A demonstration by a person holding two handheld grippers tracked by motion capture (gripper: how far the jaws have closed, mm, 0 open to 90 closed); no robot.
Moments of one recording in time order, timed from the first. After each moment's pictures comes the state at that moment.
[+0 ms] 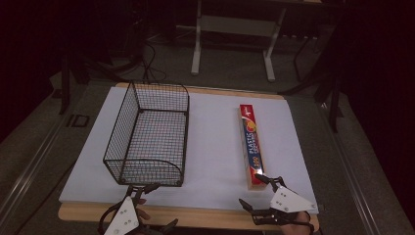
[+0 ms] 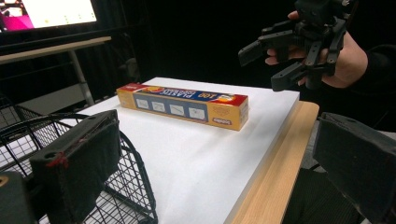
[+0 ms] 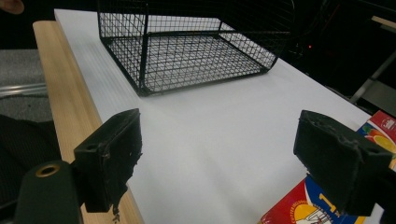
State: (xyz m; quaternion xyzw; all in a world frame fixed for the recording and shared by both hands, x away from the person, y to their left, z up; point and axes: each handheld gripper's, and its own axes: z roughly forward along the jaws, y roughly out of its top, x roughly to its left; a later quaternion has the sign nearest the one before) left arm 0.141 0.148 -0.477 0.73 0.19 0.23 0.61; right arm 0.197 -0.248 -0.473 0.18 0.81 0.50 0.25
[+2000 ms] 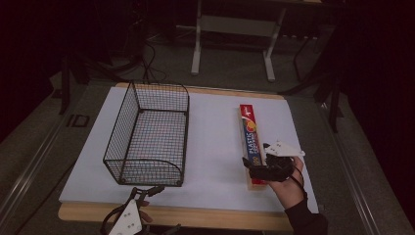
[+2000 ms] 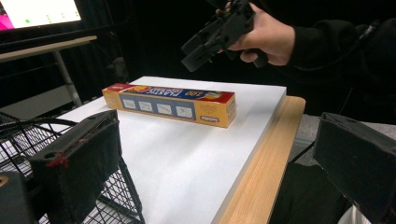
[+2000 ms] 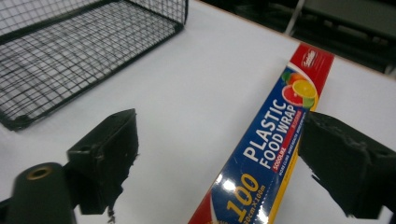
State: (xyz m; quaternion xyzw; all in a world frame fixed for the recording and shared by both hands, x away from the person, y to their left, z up) left arm 0.138 0.142 -0.477 0.75 0.17 0.22 0.61; right arm 0.291 -0.239 -0.446 0.38 0.79 0.41 0.25
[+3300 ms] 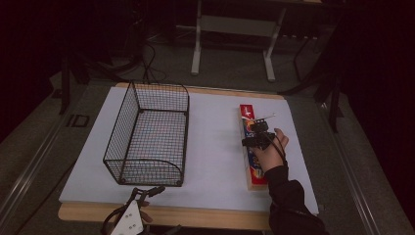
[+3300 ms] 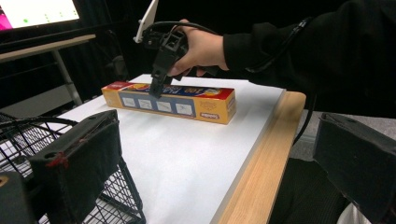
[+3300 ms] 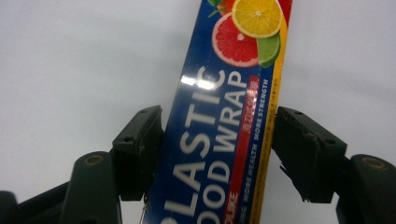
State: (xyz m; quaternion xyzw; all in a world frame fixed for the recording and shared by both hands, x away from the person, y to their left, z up) left arm 0.137 0.141 -0.478 0.75 0.16 0.22 0.60; right arm 0.416 -0.217 -0.486 0.58 0.77 0.20 0.18
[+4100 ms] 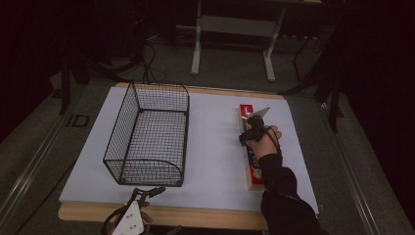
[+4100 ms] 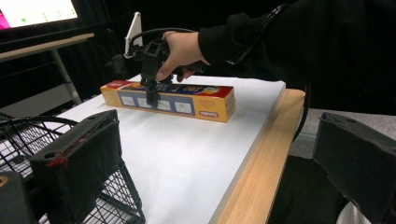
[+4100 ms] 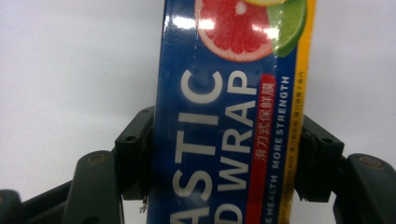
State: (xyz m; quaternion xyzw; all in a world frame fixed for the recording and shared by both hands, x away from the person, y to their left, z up) left arm 0.137 0.140 -0.479 0.75 0.16 0.23 0.60; right arm 0.454 -0.210 -0.499 0.66 0.74 0.10 0.08
